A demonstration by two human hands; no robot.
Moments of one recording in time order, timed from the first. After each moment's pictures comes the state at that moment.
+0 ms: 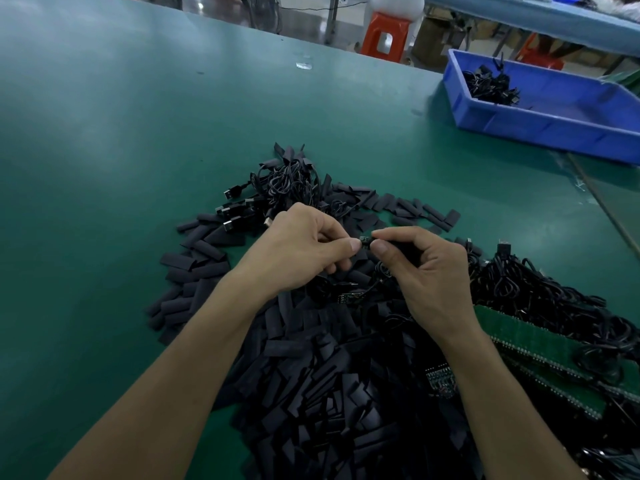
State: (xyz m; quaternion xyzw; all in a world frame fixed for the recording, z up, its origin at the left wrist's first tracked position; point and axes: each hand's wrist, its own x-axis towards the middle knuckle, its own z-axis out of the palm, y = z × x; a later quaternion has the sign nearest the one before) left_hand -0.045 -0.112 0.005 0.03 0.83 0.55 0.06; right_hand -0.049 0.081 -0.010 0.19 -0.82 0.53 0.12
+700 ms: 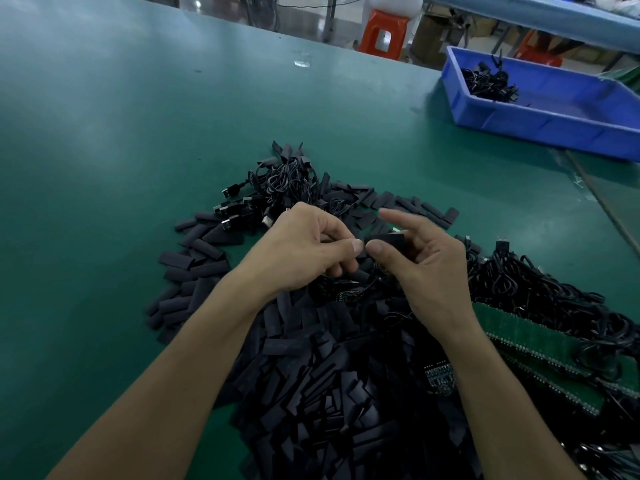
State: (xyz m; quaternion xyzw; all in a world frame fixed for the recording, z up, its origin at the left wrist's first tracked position) left_hand -0.042 -0.107 0.010 0.06 0.82 0.56 0.08; right_hand -0.048 0.081 -0.008 0.14 -0.79 0.59 0.08
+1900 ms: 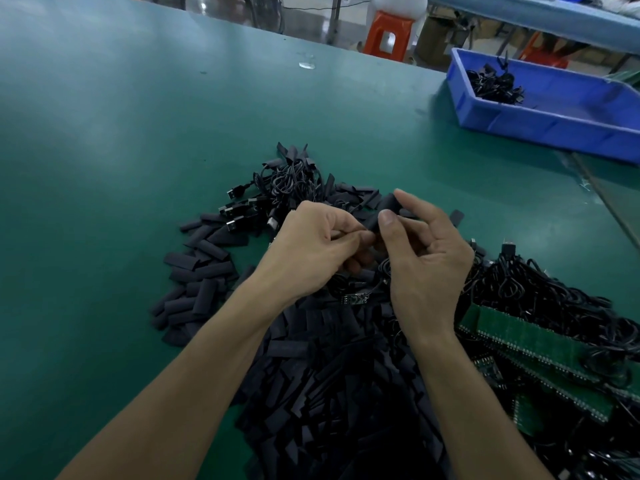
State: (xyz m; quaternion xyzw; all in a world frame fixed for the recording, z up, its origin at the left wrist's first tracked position) left_hand -0.042 -0.098 0.002 0.06 0.76 0.65 0.02; right_hand -0.040 0.042 -0.003 0.08 -0.72 0.65 0.24
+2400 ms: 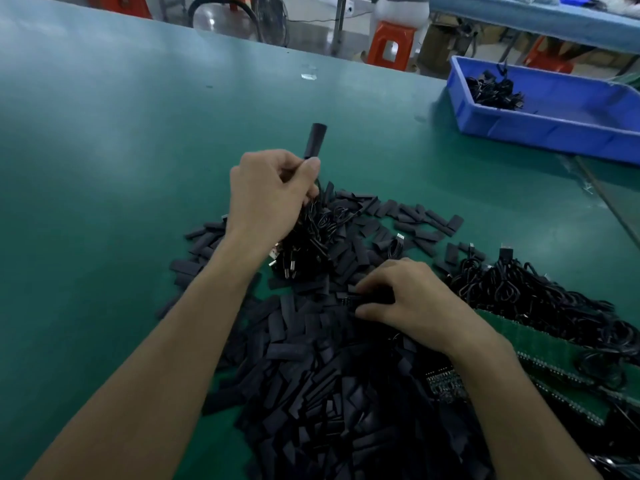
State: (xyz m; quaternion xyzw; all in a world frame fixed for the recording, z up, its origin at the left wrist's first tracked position) left_hand -0.076 -0.128 0.028 -0.05 0.81 0.53 -0.24; right_hand -0.052 0.091 0.002 0.25 -0.94 0.17 -0.13
